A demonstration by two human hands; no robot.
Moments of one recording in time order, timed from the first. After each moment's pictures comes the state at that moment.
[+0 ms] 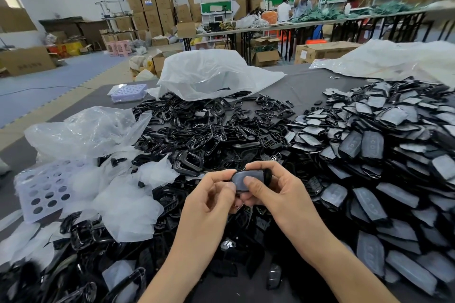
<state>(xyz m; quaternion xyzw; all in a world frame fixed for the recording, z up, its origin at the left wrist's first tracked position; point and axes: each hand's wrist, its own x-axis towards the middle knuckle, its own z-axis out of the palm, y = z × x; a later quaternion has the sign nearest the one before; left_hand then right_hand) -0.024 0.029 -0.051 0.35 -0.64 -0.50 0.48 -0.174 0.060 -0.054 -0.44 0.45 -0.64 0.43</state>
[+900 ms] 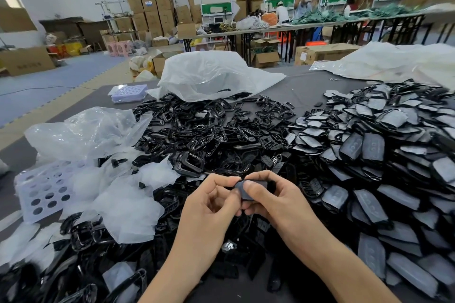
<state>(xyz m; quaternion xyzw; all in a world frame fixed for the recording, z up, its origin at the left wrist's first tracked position) -0.021 0.029 -0.048 0.35 -0.67 -0.47 0.47 -0.169 0.059 -0.053 -0.40 0.41 -0.63 0.52</state>
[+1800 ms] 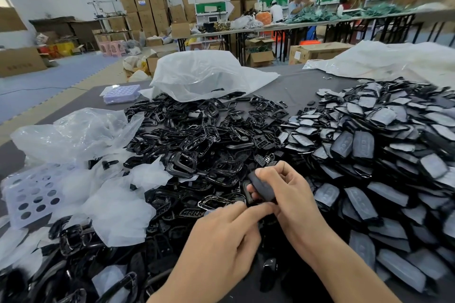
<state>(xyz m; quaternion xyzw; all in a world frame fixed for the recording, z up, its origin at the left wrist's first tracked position) -0.030 0.052 -0.056 0.26 -0.90 -0.08 0.34 -0.185 0.057 -0.050 -0.31 0.43 -0.69 0.48</state>
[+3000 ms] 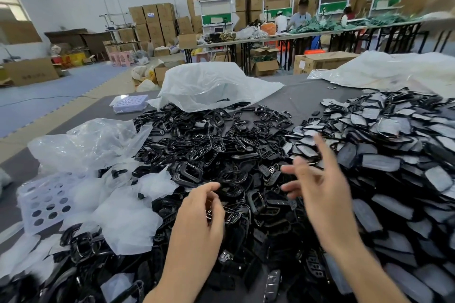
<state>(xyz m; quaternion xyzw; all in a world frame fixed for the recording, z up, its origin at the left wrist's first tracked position) -0.016 0.017 -0.070 0.45 -0.76 -0.19 0.43 -0.224 0.070 -0.046 -0.47 0.56 -0.66 0.17</state>
